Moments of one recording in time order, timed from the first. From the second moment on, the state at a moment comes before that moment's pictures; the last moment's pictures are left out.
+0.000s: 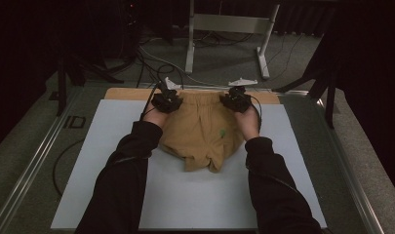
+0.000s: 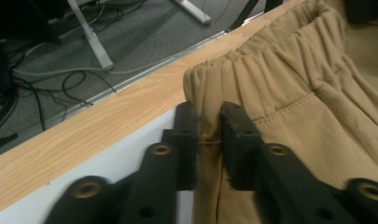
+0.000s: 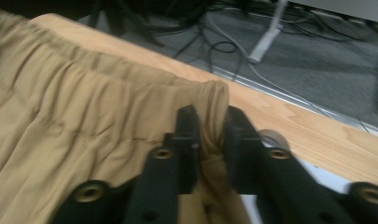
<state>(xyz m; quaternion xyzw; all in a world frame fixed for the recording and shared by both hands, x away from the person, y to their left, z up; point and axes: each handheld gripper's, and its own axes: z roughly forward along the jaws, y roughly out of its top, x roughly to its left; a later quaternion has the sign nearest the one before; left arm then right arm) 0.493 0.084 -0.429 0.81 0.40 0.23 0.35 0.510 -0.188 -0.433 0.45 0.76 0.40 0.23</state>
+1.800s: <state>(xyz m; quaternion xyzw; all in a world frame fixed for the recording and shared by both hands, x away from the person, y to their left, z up) 0.291 0.176 -0.453 0.80 0.36 0.20 0.44 0.310 -0.104 -0.425 0.16 0.86 0.48 0.07</state>
